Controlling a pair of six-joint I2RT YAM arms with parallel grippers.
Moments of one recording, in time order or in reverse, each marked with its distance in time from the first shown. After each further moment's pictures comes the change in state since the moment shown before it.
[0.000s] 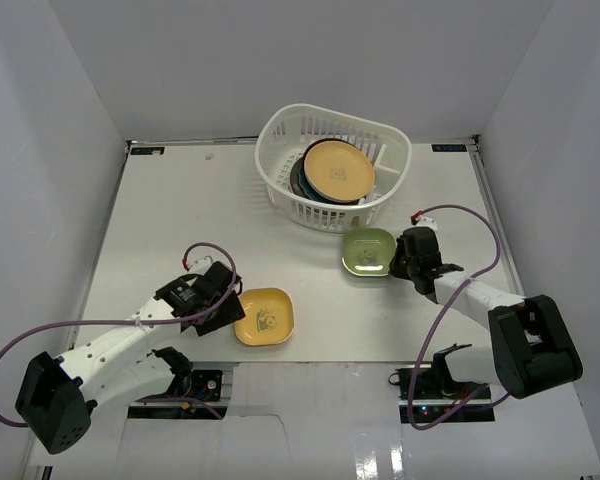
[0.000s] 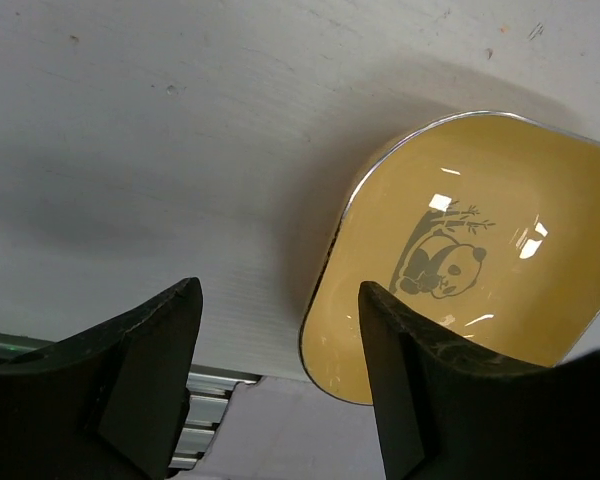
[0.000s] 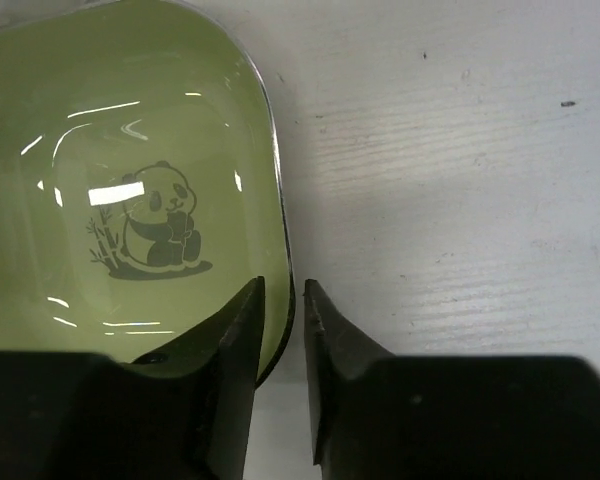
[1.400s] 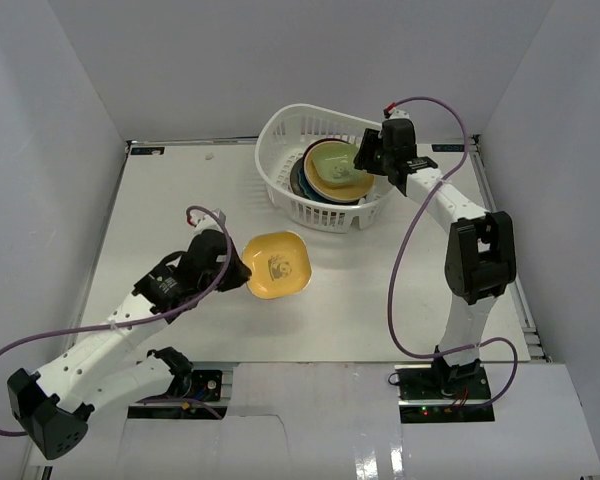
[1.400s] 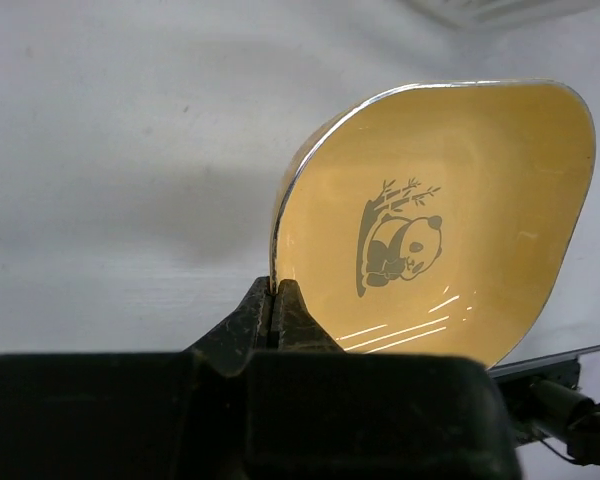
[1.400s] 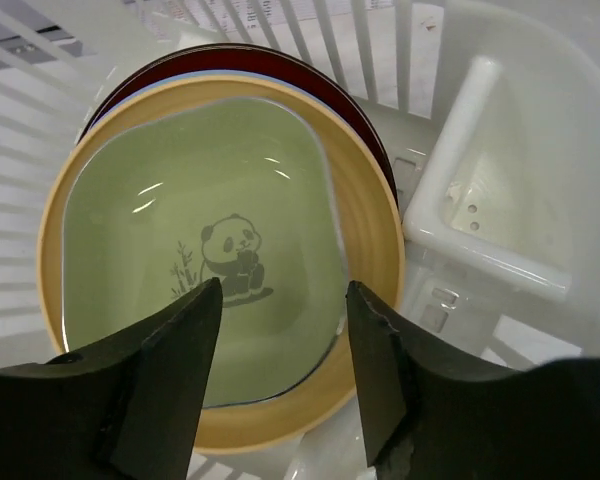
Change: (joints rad) left arm 0.001 -0.056 0.179 0.203 0.050 0.187; right arm -0.026 0.627 1.071 -0.188 -0.127 -0.069
